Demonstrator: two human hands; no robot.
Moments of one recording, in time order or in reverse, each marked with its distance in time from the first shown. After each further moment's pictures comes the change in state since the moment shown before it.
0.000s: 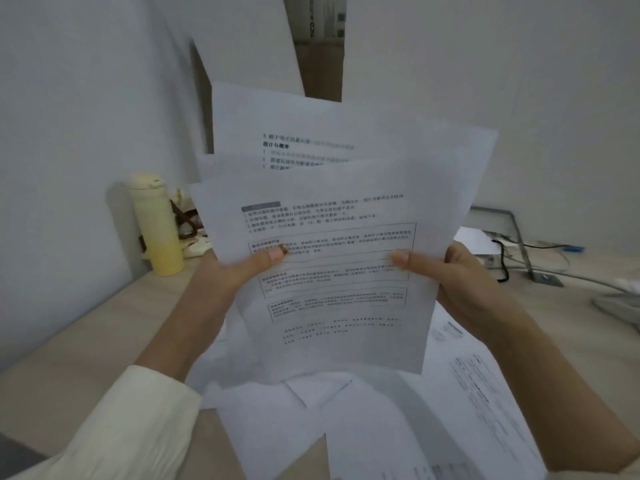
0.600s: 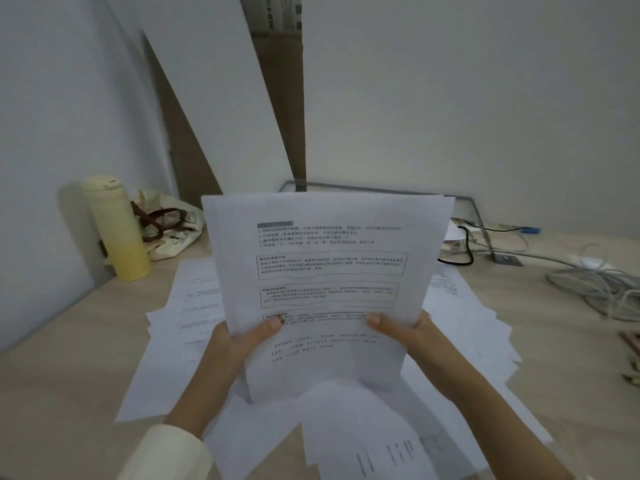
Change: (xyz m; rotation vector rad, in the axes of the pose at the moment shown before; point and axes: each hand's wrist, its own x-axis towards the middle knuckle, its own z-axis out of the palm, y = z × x) left_hand -0.048 -0.070 0.021 -0.004 0.044 -0.330; right_hand -0.050 0.075 -0.013 -0.041 0.172 0.243
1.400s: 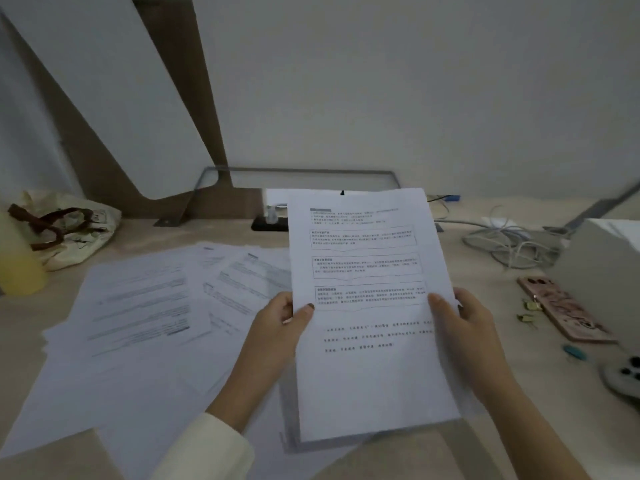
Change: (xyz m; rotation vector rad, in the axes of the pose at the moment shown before) left_hand -0.006 -0.021 0.129 0.367 -0.170 -0.079; right_hand -0.071 0.022 -0.107 -0.296 0.707 -0.053
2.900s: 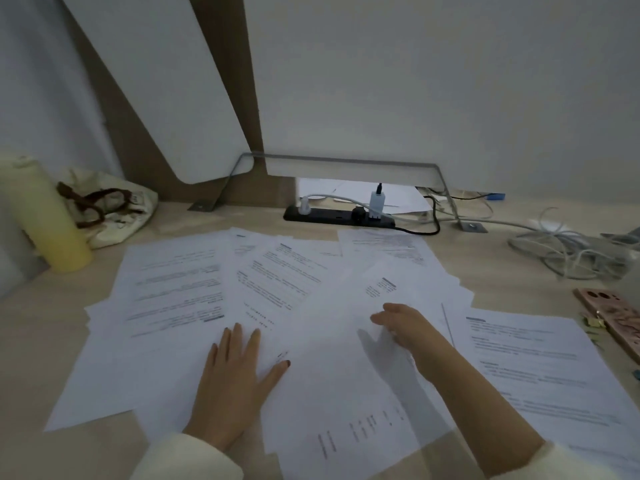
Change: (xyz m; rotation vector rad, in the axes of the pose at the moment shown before) left_hand -0.003 -0.102 -0.069 1.095 0.023 -0.093; right_hand 0.026 0.008 0.104 -0.013 -0.430 0.474
